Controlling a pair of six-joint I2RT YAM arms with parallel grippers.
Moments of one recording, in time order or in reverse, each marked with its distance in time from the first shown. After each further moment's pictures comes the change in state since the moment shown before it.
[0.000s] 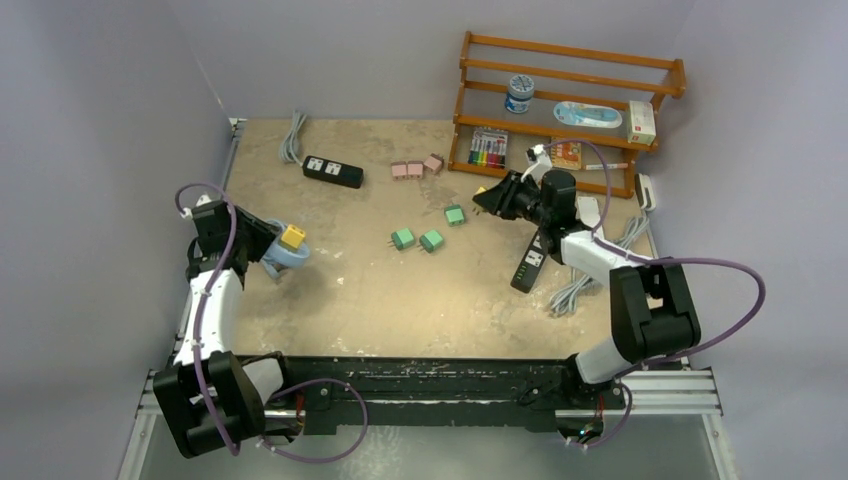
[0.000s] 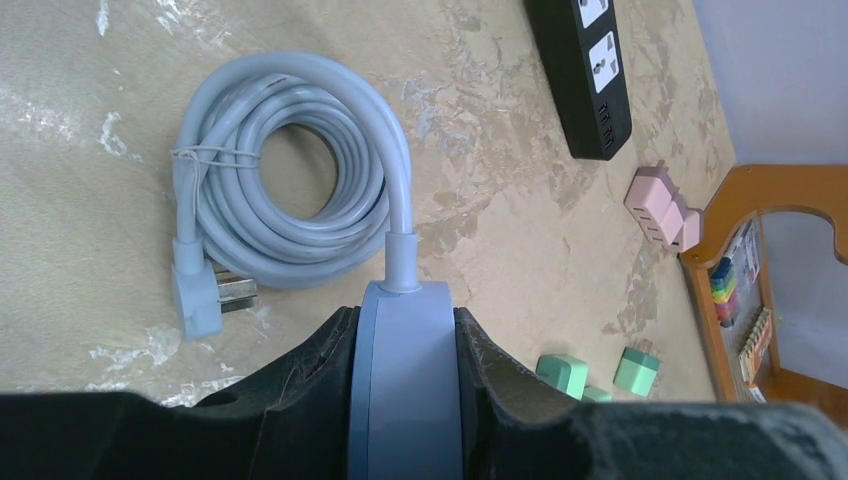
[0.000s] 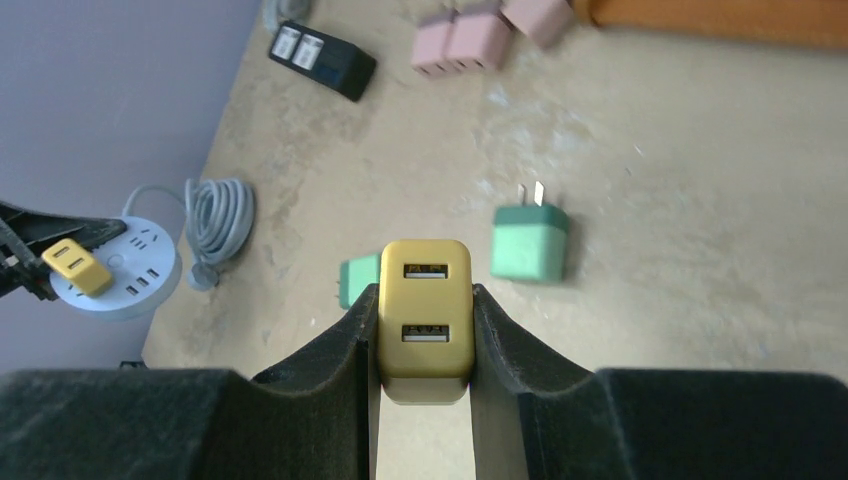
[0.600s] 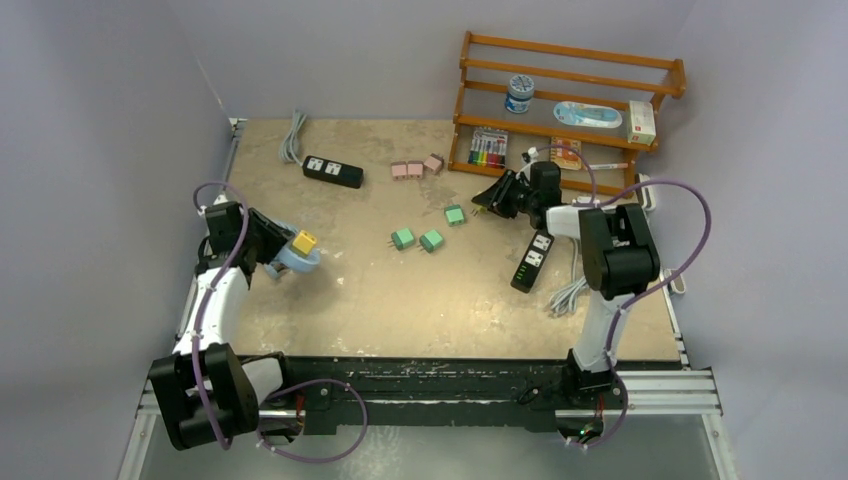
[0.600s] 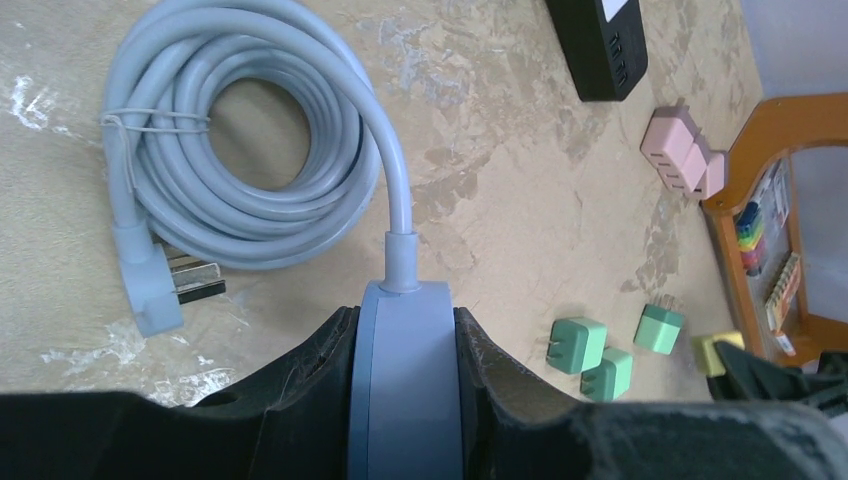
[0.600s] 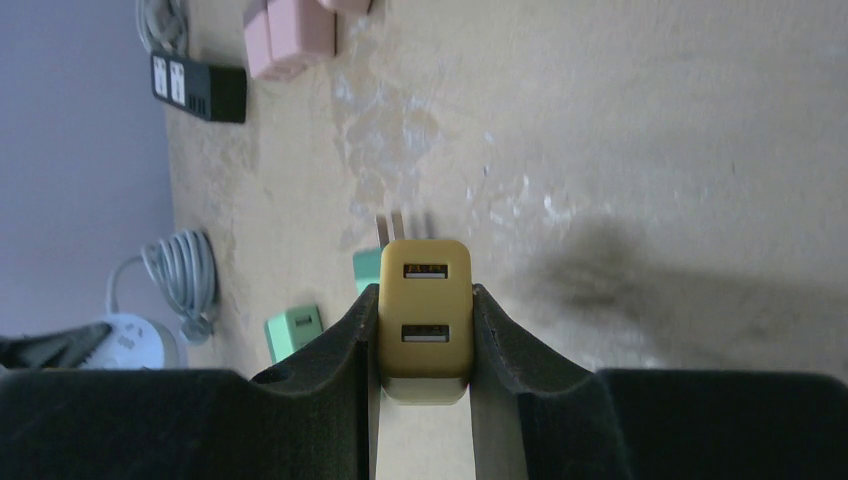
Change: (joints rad) left arm -0.055 0.037 -0.029 0.039 0.039 0.024; right arm -0.092 0.390 0.185 -0.097 -0.062 0.145
